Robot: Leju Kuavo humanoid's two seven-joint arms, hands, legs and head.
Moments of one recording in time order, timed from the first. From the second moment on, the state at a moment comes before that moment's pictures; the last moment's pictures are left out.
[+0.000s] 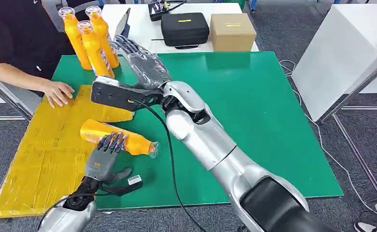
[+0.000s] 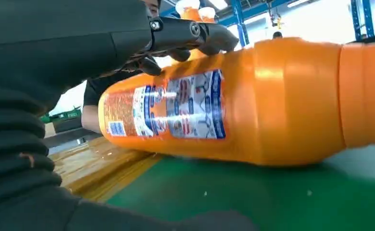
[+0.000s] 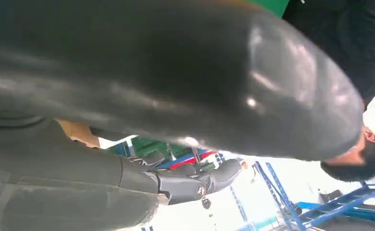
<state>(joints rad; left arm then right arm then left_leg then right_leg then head) -0.43 0.00 -0.35 -0.62 -1.50 0.71 -0.11 -0.88 0.30 0.60 -1.08 0.73 0.00 0.04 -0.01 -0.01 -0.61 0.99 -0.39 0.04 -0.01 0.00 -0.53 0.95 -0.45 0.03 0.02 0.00</state>
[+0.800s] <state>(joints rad) -0.43 -0.04 -0.09 -1.02 -0.10 0.32 -0.59 -0.76 0.21 0.50 -1.07 0.60 -0.18 -0.23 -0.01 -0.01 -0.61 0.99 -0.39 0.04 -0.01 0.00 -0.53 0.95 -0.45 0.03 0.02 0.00</state>
